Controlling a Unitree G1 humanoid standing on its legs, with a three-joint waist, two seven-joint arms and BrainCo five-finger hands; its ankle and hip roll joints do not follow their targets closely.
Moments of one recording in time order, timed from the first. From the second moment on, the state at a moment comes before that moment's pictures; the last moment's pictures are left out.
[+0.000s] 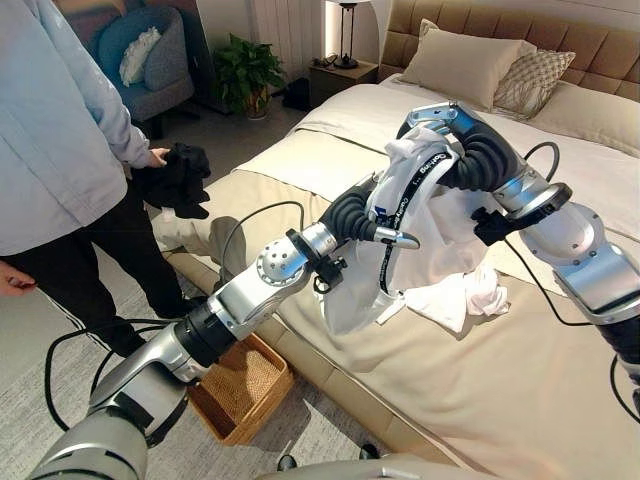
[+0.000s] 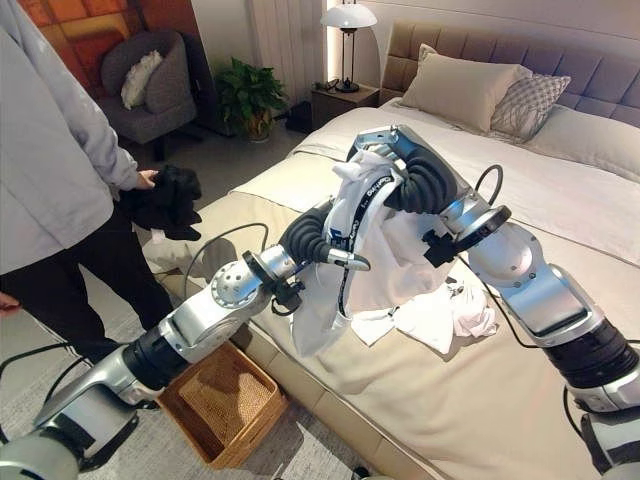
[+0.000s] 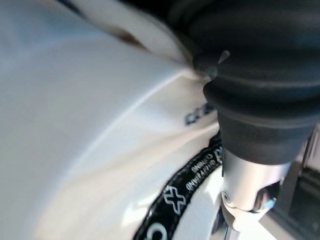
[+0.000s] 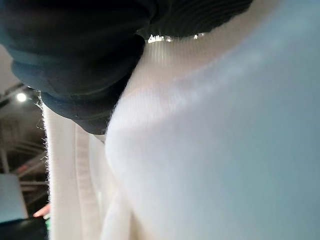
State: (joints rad) left arm -0.69 0.45 -0.74 -0.01 -0.62 -0.16 -0.05; right arm -0.59 -0.94 0.34 -0.26 0.23 -0.18 0.01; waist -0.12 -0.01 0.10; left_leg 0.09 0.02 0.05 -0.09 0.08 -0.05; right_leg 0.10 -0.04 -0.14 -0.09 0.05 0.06
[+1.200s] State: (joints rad) left arm -0.61 0.37 -0.73 0.06 -0.78 -0.10 -0.08; right arm -0.57 -0.79 0.36 -0.28 0.30 -0.17 0.04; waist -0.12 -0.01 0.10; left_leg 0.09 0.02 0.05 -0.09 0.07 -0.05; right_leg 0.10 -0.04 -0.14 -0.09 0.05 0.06
